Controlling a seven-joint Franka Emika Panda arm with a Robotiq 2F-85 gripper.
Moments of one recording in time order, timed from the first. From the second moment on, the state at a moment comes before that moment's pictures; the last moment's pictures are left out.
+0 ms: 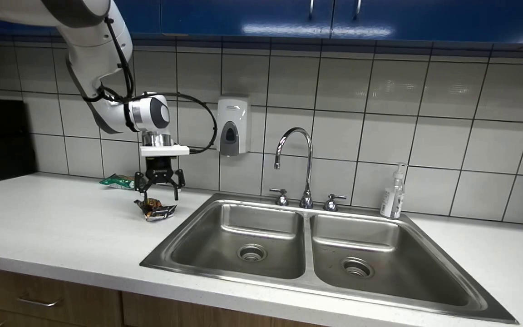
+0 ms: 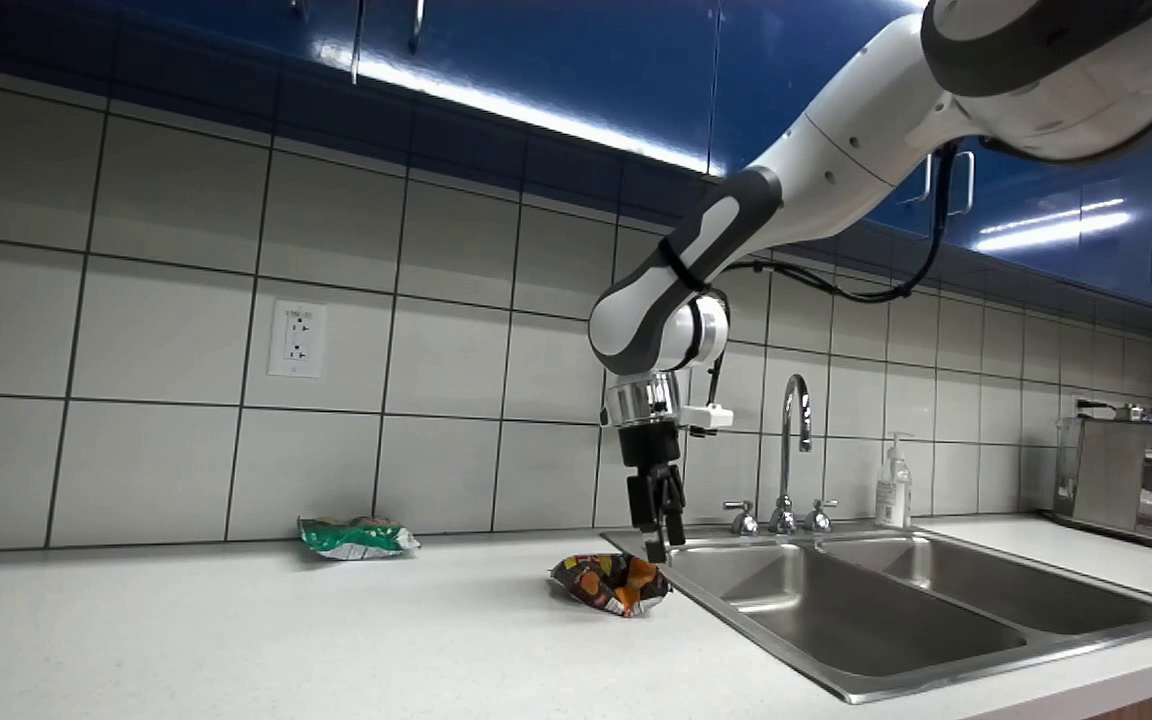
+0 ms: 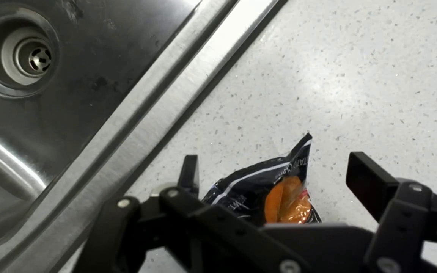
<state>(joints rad) 0.06 0.53 0.09 -1.71 -0.21 2.02 -0.52</state>
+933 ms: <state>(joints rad) 0.09 0.65 0.11 -1.58 -0.24 2.04 -0.57</state>
